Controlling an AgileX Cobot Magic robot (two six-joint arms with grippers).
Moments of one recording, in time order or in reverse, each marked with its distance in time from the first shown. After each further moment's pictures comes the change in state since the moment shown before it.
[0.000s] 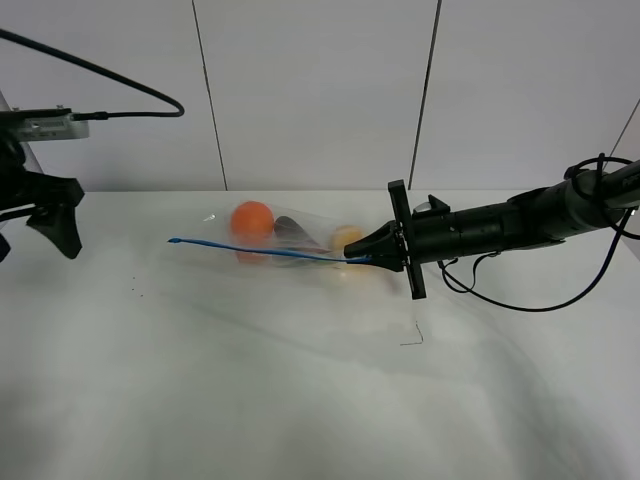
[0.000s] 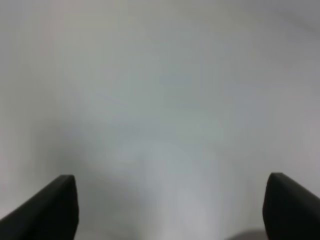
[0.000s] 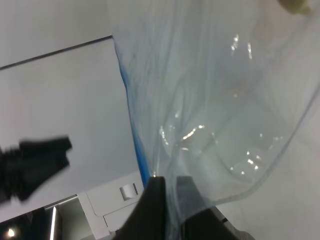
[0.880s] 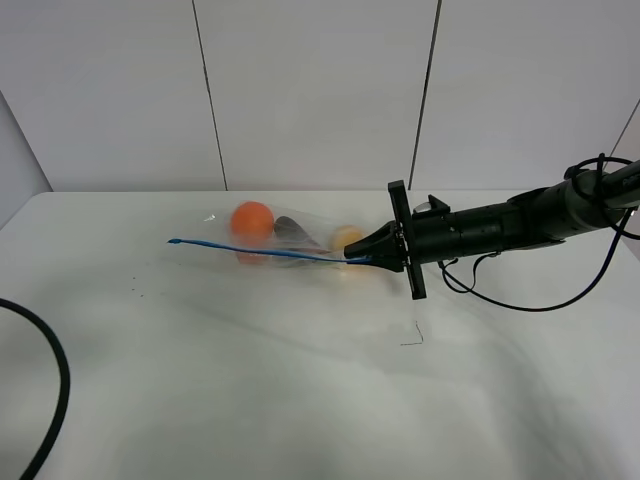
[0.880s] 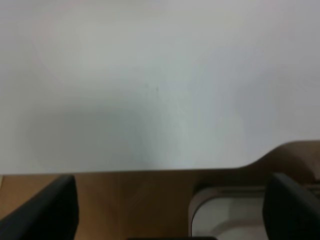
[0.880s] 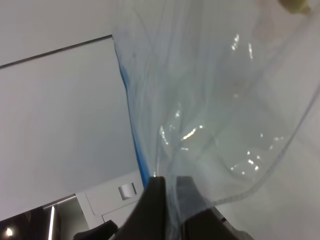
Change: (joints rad) left arm 0.000 -1.000 0.778 0.024 -0.120 0.046; right arm 0.000 0.000 0.000 -0.002 0.000 -0.004
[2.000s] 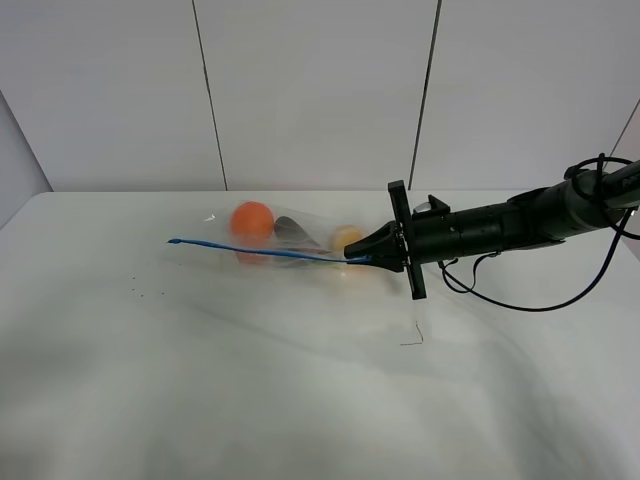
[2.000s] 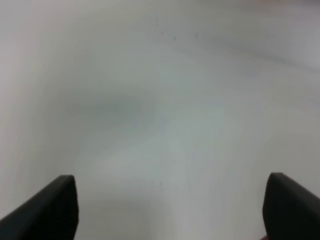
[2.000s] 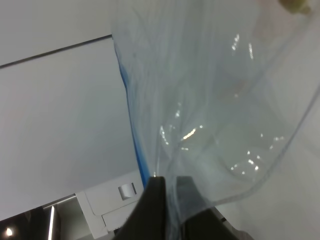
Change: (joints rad) left arm 0.000 -0.504 0.004 0.000 0.003 0.001; right arm 0.000 0.000 0.000 -0.001 0.000 0.000
